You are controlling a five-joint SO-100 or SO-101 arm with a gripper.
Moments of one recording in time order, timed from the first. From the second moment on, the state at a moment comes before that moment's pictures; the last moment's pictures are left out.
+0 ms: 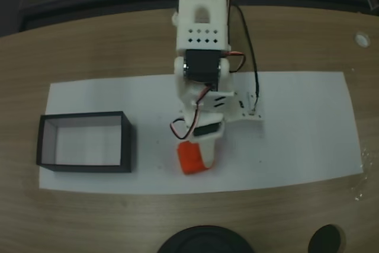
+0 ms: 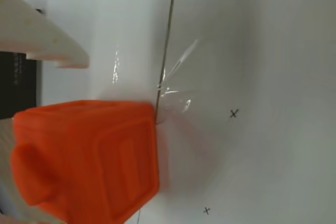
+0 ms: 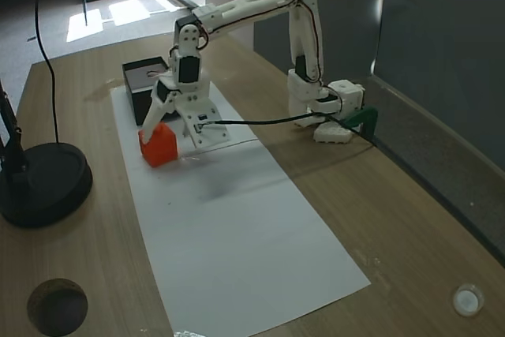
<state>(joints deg) 4.5 82.6 94.0 67.4 -18.5</state>
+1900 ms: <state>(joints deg) 39.8 72.8 52.9 82.3 -23.3</state>
